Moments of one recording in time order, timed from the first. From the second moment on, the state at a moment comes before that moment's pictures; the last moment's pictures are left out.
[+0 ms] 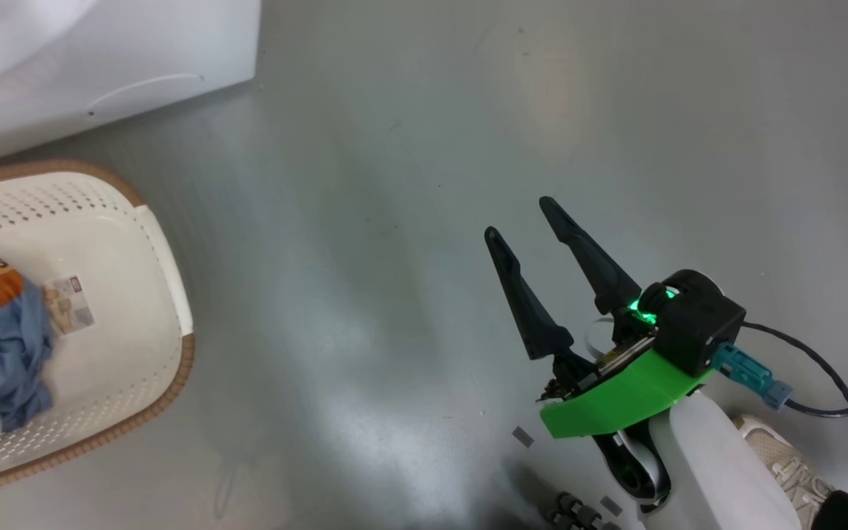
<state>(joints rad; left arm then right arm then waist) -1.21 0.64 -0.32 0.54 -0.52 0.16 0.68 -0.38 -0.06 0.33 0.07 0.31 0.13 -0.26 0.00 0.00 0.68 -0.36</state>
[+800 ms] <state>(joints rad) -1.31 0.66 -0.31 0.46 -0.53 0.19 0.67 -0.40 -0.05 0.34 0.06 0.33 0.13 -0.26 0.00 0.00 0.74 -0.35</state>
